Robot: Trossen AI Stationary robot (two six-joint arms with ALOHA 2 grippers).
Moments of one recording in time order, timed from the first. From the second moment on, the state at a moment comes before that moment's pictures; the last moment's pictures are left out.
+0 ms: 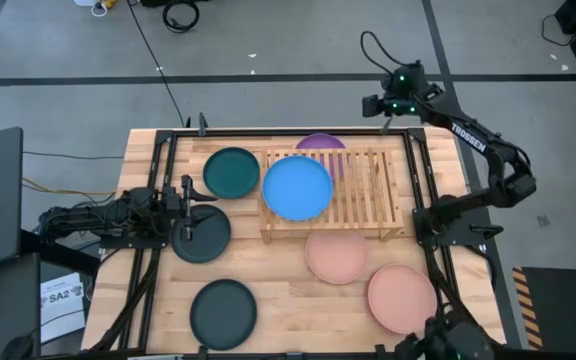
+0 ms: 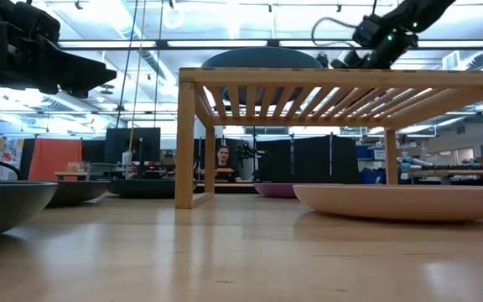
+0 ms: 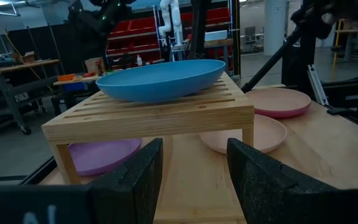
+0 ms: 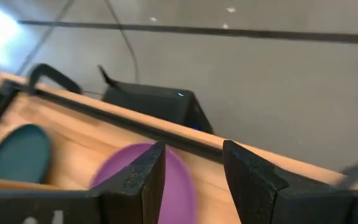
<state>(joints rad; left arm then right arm) 0.07 0.01 0.01 0.05 -0.03 0.12 -1.06 1.31 1.13 -0.50 -0.19 0.33</state>
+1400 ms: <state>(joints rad) 0.07 0.01 0.01 0.05 -0.03 0.12 -1.04 1.85 1.13 -0.45 -0.43 0.28</state>
